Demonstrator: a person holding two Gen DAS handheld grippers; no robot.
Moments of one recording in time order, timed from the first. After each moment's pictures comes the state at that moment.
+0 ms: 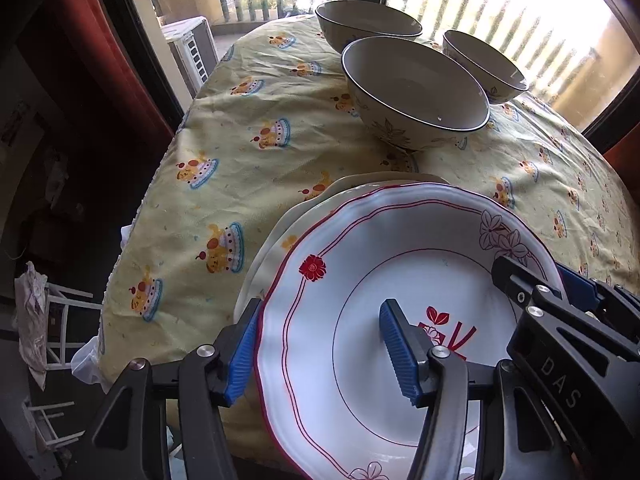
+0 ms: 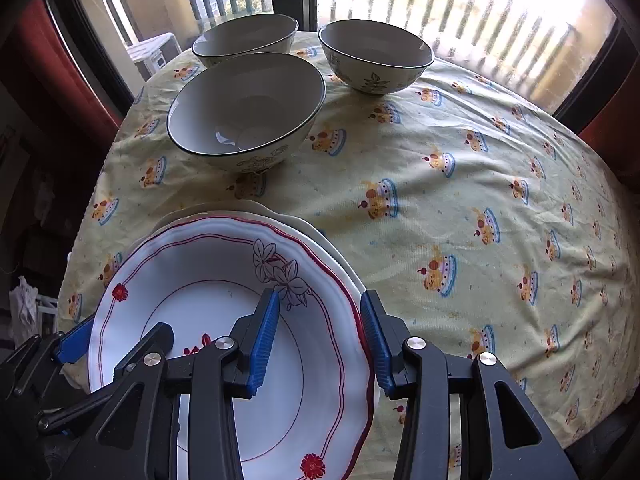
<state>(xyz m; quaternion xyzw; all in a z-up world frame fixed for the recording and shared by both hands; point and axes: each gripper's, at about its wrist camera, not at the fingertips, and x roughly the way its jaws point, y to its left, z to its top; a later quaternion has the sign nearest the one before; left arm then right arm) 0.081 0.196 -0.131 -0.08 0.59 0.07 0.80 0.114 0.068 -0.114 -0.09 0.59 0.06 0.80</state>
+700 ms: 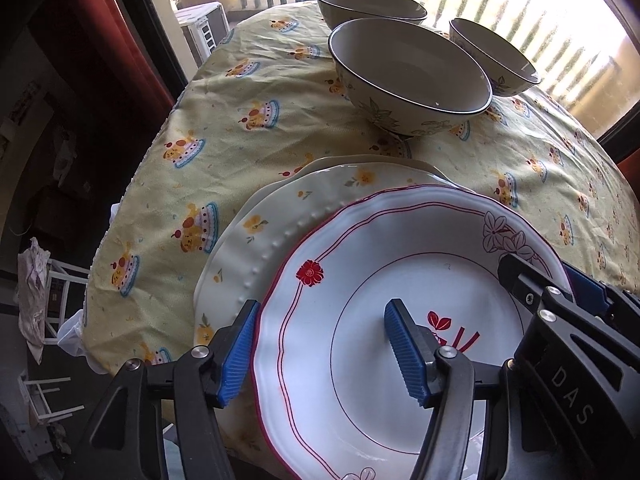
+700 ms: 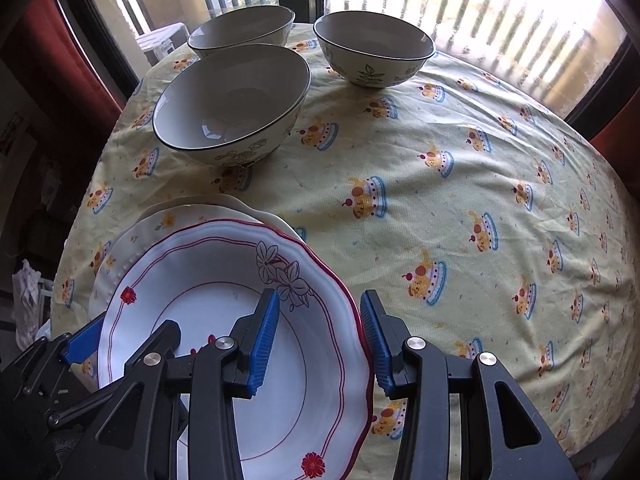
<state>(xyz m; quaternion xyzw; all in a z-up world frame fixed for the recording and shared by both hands) 0.089 0.174 -0.142 -0.09 0.60 0.10 0.79 0.125 0.049 -0.118 -0.10 0.60 0.09 0.79</state>
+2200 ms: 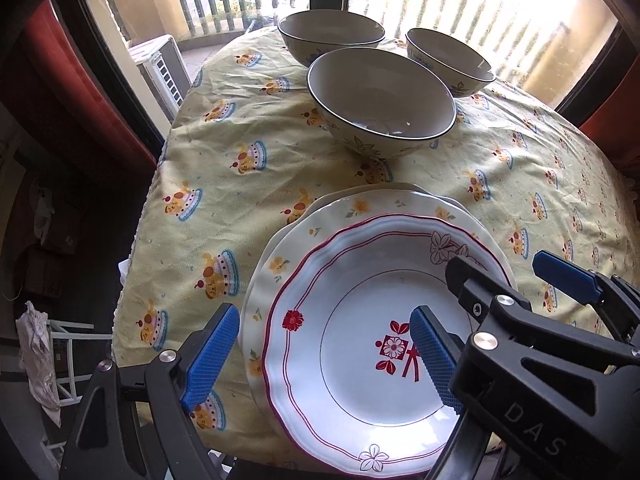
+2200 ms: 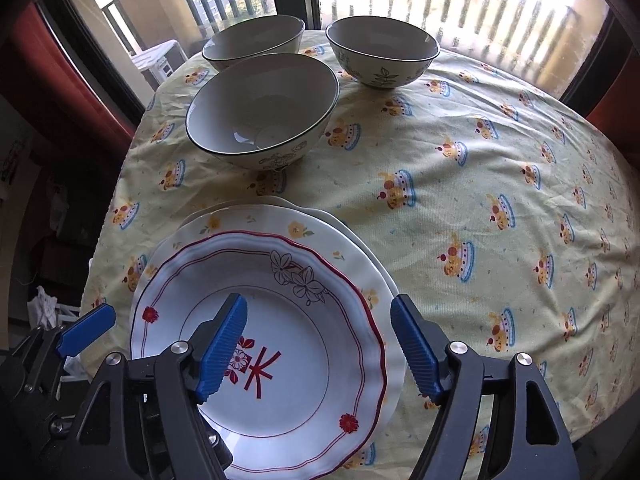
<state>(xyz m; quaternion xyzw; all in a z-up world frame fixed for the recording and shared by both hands) 0.091 0.197 -0.111 -0.04 0.59 0.01 0.81 0.109 0.076 -0.101 -0.04 0.59 0.06 0.80</state>
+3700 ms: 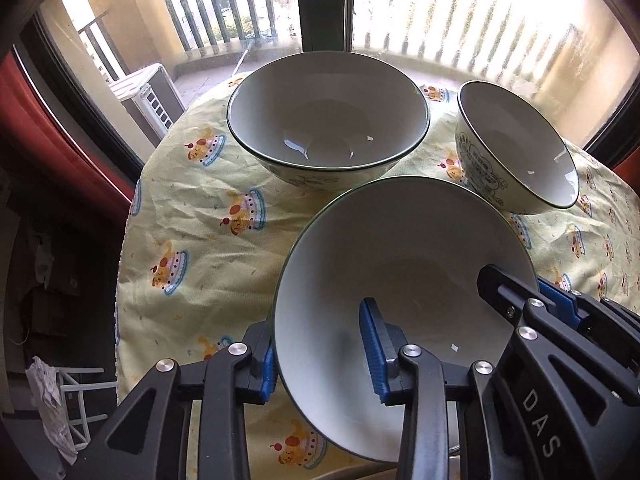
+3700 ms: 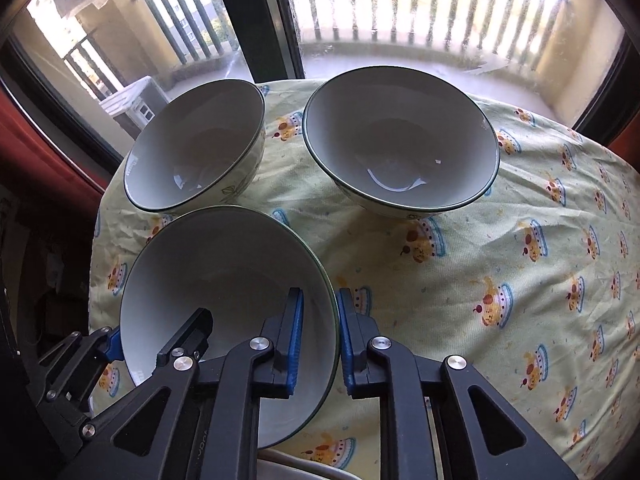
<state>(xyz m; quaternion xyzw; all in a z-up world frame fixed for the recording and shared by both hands) 0.260 0.194 -0.140 -0.01 0.57 0.02 0.82 0.271 0.089 -0.130 -0.01 0.58 0.05 0.81</state>
